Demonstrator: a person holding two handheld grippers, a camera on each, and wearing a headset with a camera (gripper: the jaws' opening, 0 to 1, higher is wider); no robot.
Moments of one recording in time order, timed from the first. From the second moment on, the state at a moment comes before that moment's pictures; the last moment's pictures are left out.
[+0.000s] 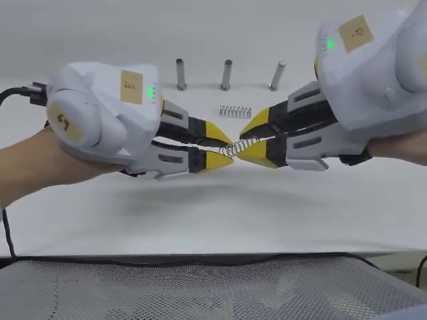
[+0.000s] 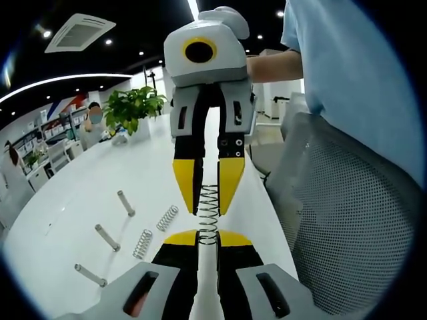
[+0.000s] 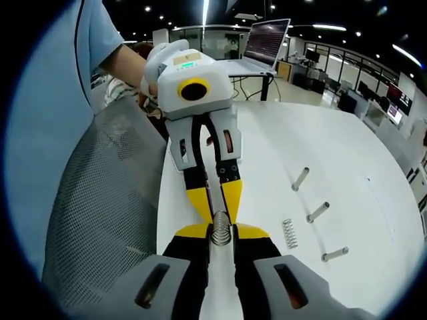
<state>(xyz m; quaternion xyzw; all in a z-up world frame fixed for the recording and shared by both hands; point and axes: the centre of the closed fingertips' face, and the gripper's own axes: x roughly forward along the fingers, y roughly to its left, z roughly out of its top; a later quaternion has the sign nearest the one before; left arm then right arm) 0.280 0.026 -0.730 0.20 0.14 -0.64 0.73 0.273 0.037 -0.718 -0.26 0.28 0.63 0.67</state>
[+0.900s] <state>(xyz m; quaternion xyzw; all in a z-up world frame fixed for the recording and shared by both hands) 0.277 0.025 -0.731 0.20 0.15 -0.64 0.73 0.272 0.039 -0.723 -0.26 0.29 0.63 0.67</state>
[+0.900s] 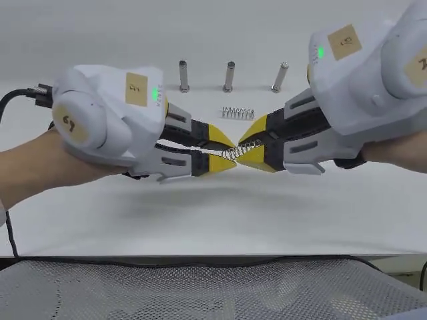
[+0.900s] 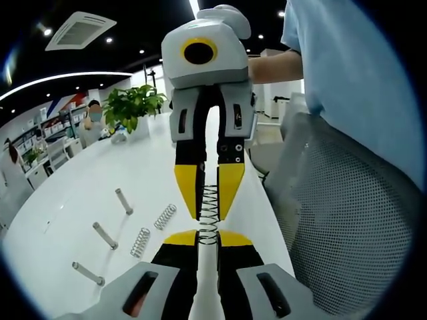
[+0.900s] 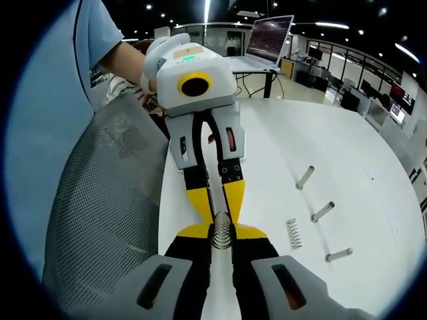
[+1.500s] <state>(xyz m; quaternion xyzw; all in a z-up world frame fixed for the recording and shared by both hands) 0.286 0.034 -0.729 0.16 0.15 -0.60 0.77 0.276 0.042 -0.721 -0.27 0.29 0.63 0.67</state>
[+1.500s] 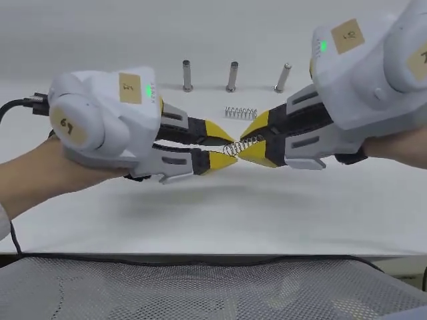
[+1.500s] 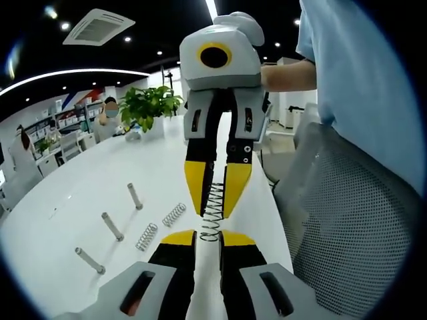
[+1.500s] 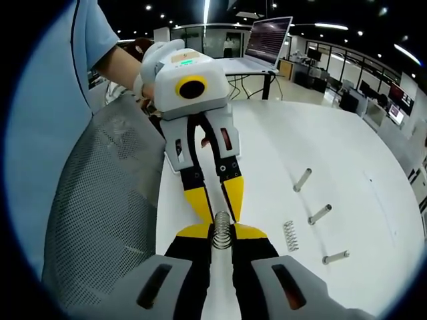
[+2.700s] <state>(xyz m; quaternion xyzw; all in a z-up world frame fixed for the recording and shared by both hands) 0.316 0.103 -0.733 0.05 0.18 -0.42 0.89 0.307 0.047 -0.713 -0.31 0.29 0.64 0.64</state>
